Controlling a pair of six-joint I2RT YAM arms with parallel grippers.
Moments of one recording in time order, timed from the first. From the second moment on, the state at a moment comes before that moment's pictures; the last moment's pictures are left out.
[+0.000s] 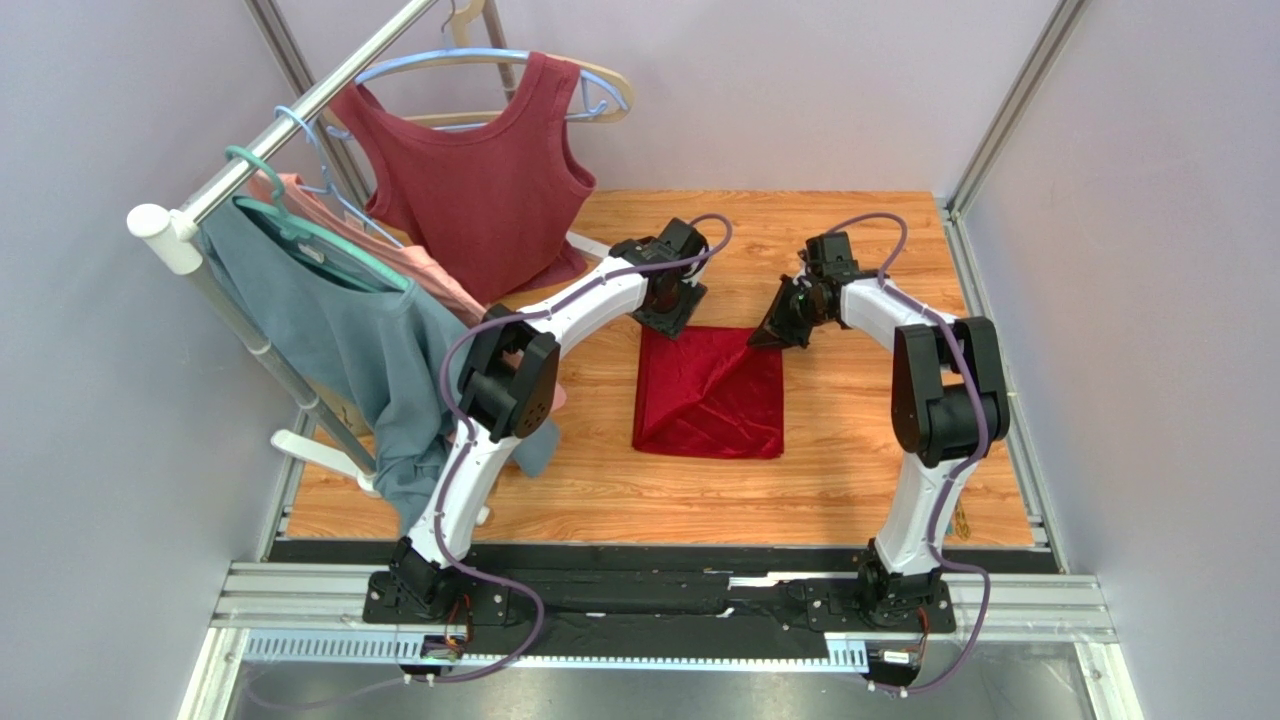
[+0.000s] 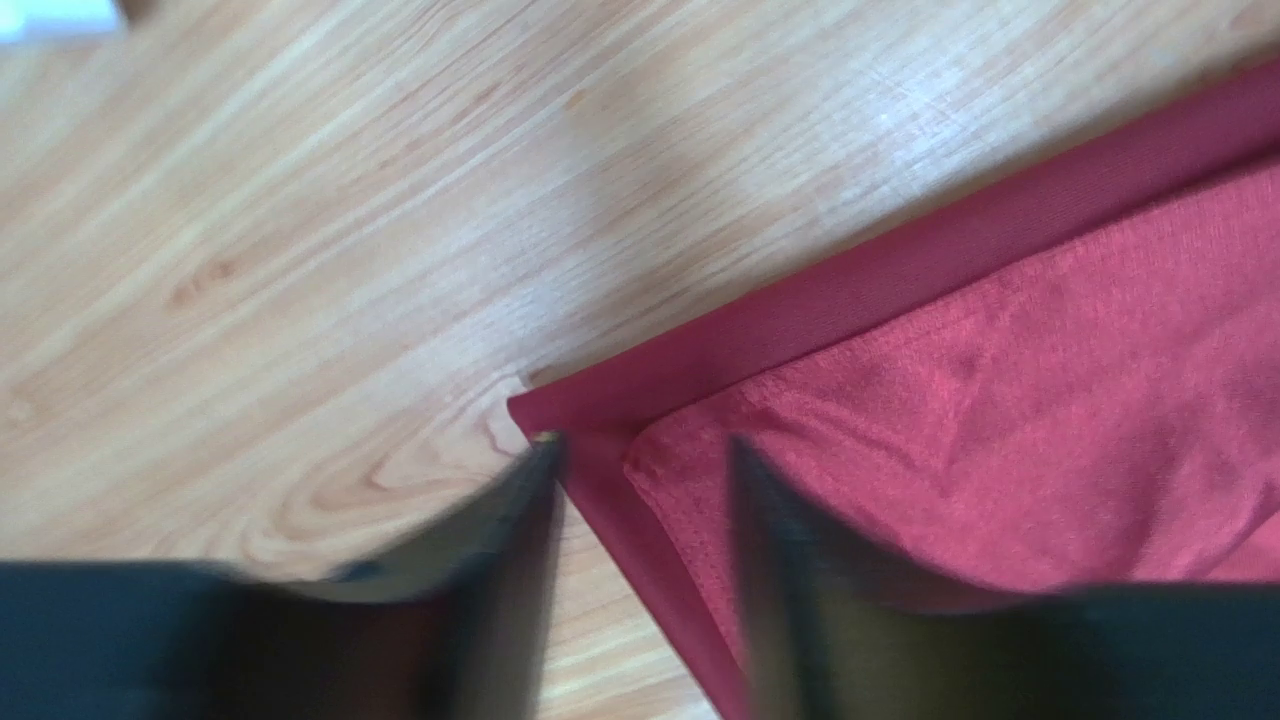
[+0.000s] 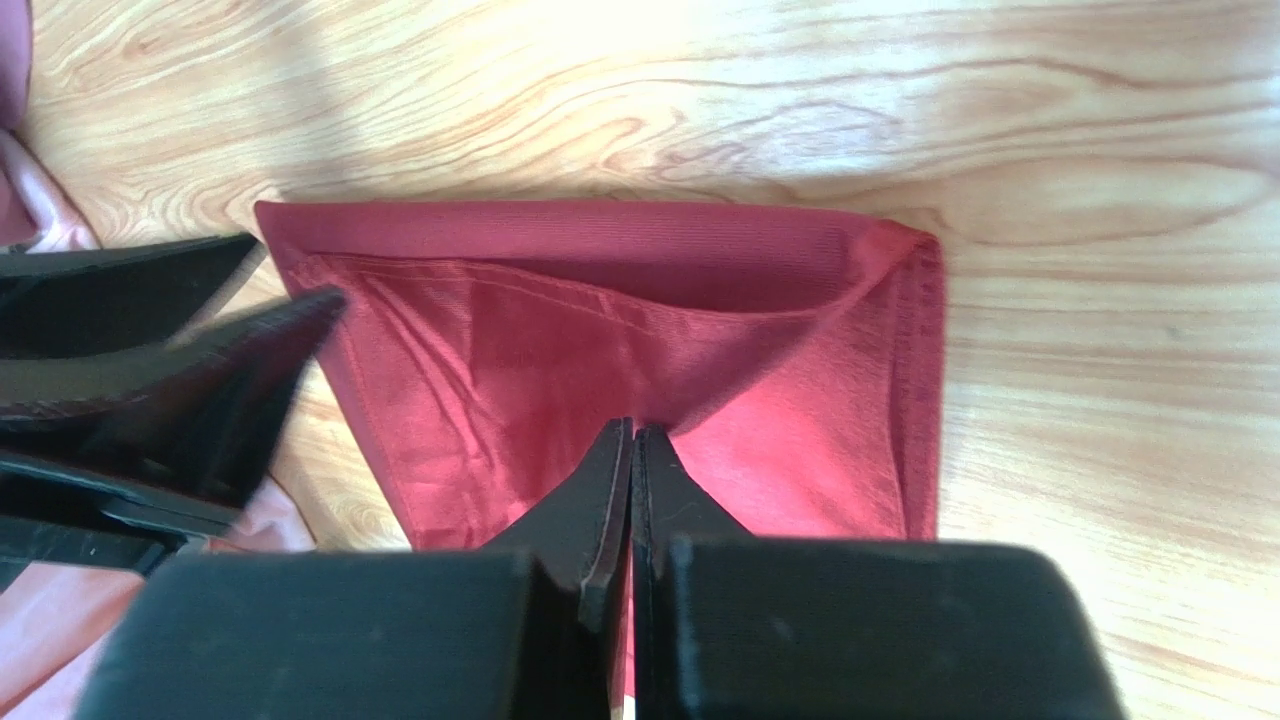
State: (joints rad) left arm -0.66 2.39 2.09 -0.80 -0.13 -0.05; right arm 0.14 1.93 1.30 -0.43 -0.40 0.61
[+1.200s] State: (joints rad) left arm -0.71 1.86 1.16 -0.33 0.25 -0.31; right arm 0.11 2.18 1.50 -0.40 -0.60 0.57
